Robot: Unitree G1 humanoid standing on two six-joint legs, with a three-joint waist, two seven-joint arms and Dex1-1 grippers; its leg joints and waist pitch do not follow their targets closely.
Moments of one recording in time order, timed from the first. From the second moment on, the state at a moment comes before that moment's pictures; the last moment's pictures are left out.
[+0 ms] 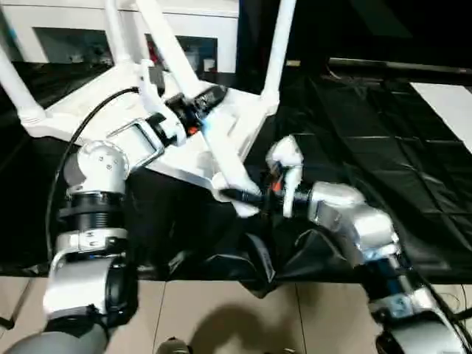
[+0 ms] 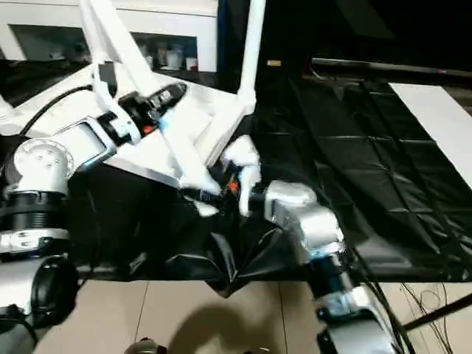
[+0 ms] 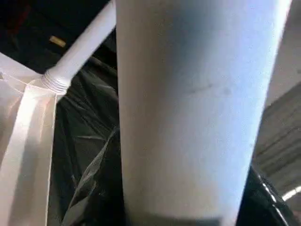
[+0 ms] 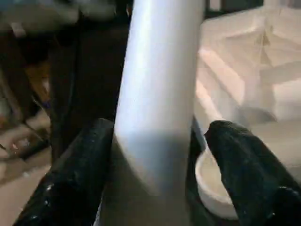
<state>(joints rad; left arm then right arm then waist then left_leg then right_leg) -0.87 0.24 0.29 0.43 -0.78 0.87 -0.49 -0.60 -0.19 0.12 0.29 0.36 0.51 0.88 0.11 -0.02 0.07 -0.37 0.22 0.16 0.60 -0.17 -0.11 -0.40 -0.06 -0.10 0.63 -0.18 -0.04</state>
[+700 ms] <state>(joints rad) -0.88 0.29 0.15 0.37 -0.77 0.89 -0.76 -0.70 -0.23 0.17 0.39 0.46 0.70 1.12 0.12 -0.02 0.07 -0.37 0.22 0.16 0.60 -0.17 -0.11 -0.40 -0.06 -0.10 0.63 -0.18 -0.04</state>
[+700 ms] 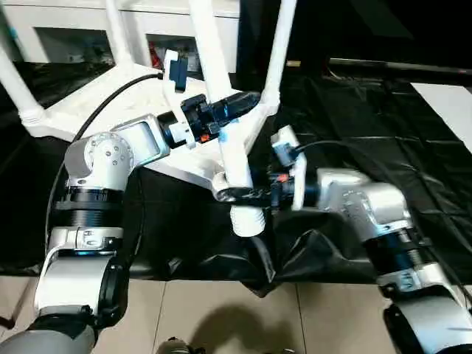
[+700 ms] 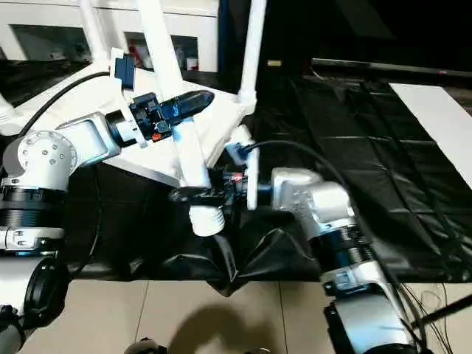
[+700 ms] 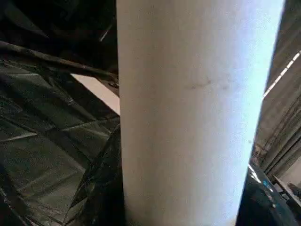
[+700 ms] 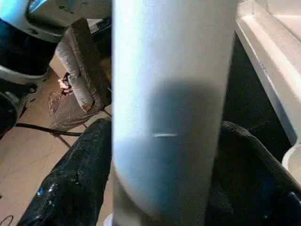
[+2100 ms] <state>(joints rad) -0.87 0.09 0.18 0.37 -0.53 0.60 -0.25 -0.71 0.01 0.17 0.48 0.03 0.23 0.28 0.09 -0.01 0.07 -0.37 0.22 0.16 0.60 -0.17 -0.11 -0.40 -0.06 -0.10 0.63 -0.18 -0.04</state>
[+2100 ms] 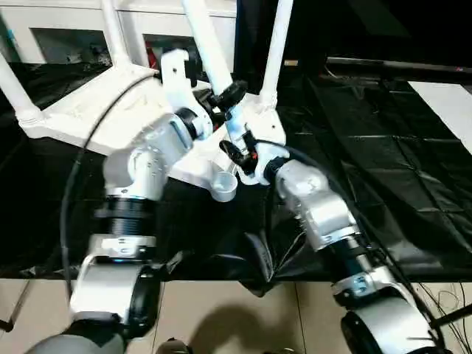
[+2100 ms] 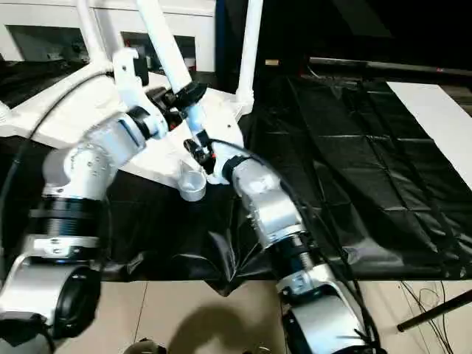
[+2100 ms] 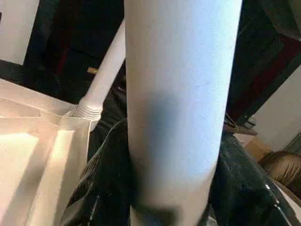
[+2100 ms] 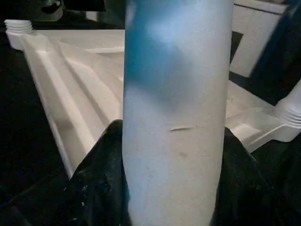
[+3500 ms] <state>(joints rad) -0.84 0.34 0.04 0.29 -0.63 0.84 -0.80 -0.74 -0.24 0.16 0.39 0.36 0.61 1.01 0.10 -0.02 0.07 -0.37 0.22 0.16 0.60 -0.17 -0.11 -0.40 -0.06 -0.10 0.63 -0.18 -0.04</state>
